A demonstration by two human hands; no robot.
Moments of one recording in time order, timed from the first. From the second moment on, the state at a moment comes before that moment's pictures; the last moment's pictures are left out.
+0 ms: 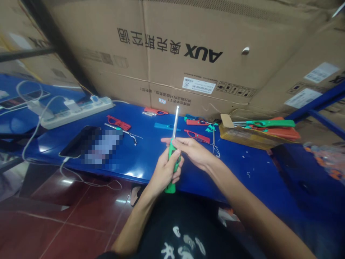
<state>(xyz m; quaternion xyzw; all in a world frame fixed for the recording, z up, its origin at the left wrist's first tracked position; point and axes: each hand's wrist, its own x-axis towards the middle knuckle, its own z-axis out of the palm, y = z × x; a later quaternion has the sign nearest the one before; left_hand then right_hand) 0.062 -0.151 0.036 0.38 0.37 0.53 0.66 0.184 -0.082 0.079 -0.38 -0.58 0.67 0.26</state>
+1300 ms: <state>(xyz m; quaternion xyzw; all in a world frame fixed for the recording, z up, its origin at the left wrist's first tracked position) 0.086 -0.132 -0.011 0.30 0.43 0.44 0.73 0.305 -0.032 -0.005 -0.53 -0.83 -0.09 0.17</state>
